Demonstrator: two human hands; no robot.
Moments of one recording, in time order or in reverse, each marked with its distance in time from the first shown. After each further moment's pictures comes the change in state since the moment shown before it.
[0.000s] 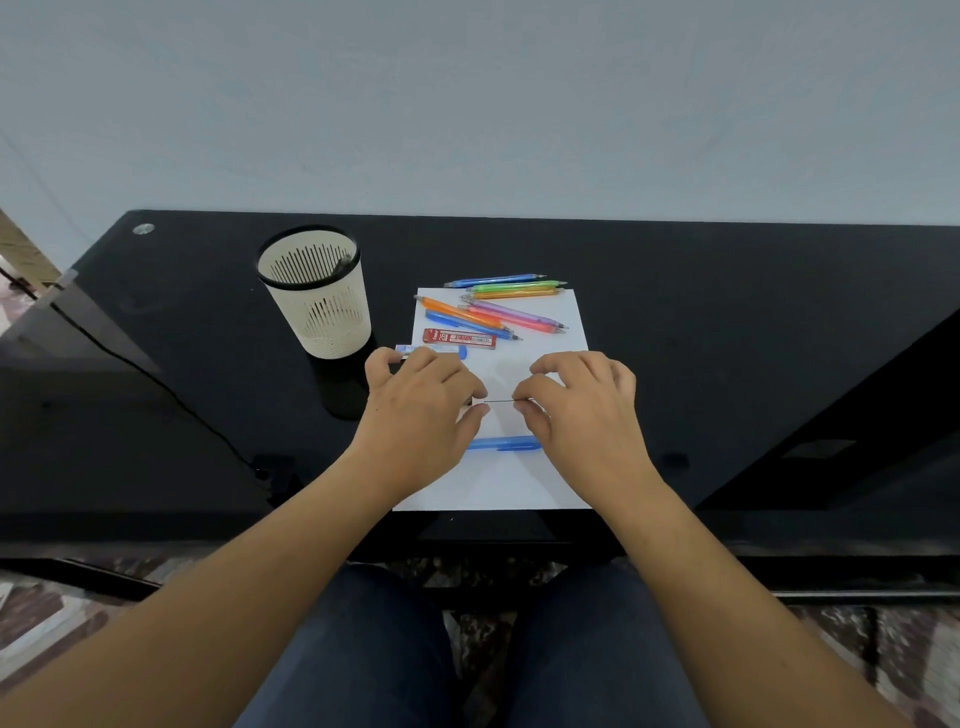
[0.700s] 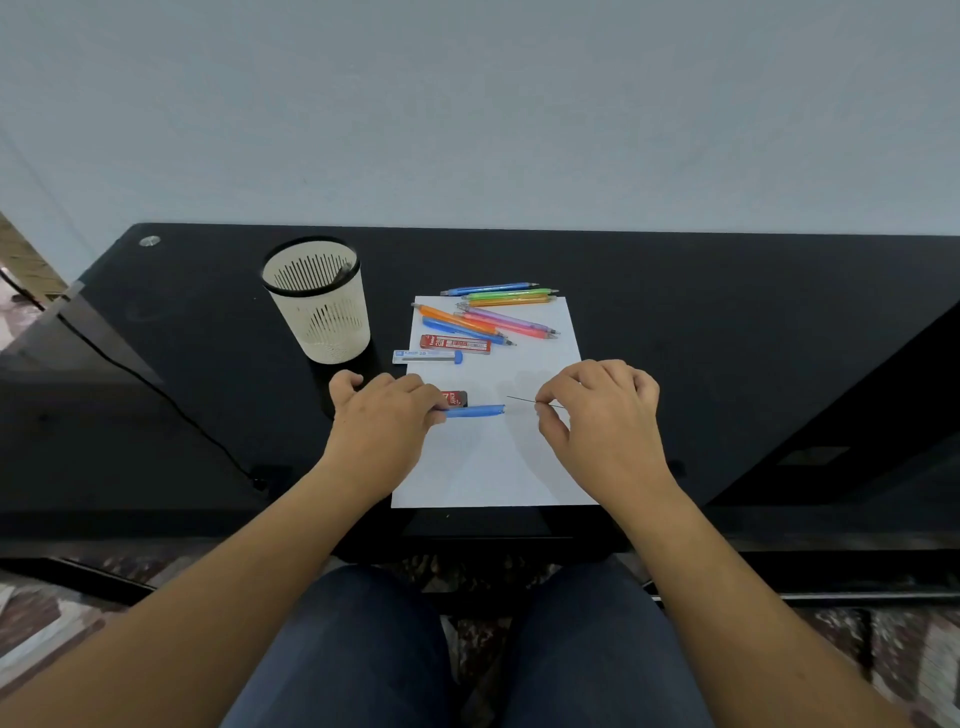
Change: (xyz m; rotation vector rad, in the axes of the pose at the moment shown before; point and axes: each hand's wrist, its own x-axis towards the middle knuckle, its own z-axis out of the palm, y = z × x) left_hand -0.010 -0.016 0.001 0.062 -0.186 -0.174; right_hand -0.012 0.011 -0.013 -0.036 0.050 0.107
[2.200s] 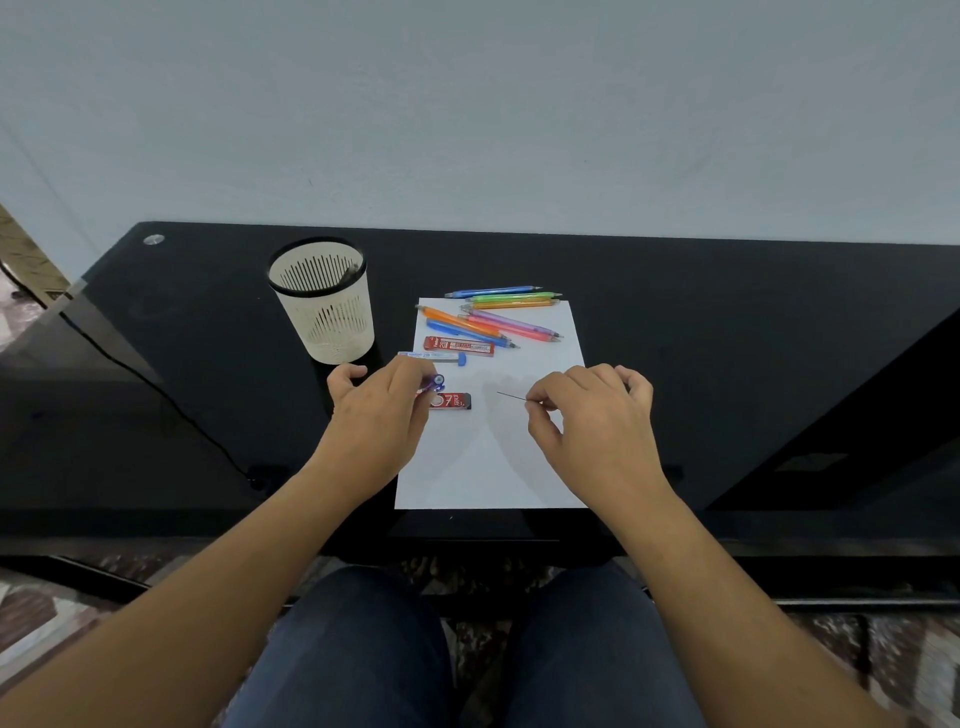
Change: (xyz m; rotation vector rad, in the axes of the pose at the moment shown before) left_hand -0.004 -0.016 0.014 -0.299 0.371 0.120; right_hand 0.001 -0.018 -0.010 0.060 0.008 -0.014
